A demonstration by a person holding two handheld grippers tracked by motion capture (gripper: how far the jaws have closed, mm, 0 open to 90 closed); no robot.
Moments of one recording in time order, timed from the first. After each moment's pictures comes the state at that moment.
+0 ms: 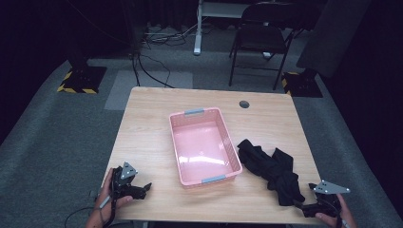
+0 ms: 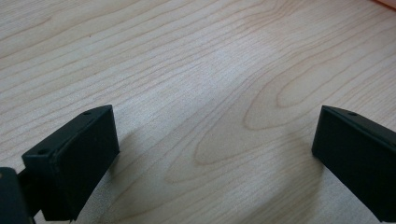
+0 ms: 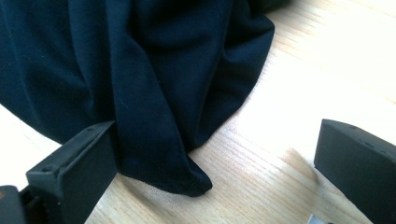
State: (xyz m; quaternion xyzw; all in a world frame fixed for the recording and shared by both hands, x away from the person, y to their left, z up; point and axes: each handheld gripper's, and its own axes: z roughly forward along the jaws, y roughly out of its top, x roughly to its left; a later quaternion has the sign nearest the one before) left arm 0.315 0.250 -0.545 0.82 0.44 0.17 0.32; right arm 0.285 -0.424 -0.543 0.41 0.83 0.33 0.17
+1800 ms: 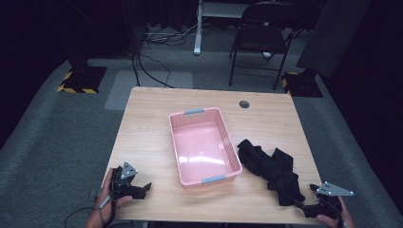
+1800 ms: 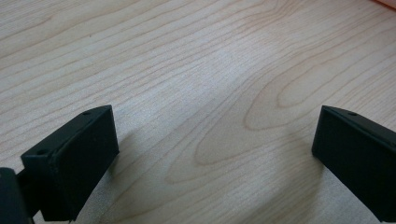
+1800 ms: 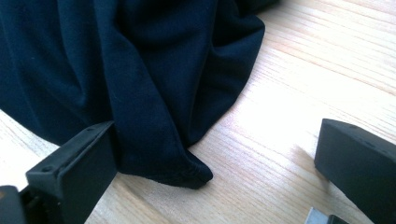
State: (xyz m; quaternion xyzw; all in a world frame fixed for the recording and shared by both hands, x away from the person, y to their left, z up) left arm 0.315 0.250 -0.545 0.82 0.44 0.17 0.32; right arm 0.282 -0.428 -0.548 0.42 0.81 0.36 0.18
